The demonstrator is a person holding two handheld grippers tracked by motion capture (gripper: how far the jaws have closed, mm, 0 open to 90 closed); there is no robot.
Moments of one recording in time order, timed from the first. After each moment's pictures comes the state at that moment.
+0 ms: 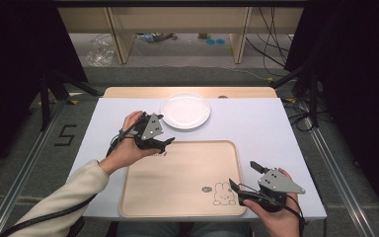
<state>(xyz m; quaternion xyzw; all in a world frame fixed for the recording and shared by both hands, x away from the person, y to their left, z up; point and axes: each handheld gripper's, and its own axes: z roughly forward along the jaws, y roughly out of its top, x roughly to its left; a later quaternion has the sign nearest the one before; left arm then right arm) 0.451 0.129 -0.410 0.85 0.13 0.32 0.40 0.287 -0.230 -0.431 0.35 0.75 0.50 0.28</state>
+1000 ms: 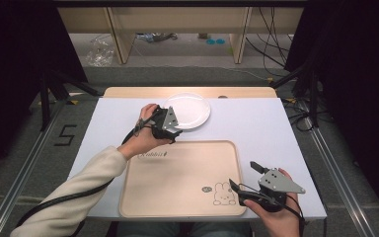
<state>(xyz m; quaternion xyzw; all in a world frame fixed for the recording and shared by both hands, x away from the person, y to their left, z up) 0.501 0.093 -0.427 0.88 0.11 0.33 0.33 0.289 -0.232 -0.432 0.34 0.75 0.50 0.28</state>
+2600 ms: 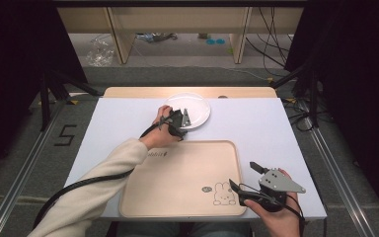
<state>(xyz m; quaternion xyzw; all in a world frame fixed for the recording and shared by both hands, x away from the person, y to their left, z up) 0.555 0.057 -0.480 0.91 0.10 0.33 0.22 0.290 -0.232 -0.433 0.34 0.74 0.50 0.28</state>
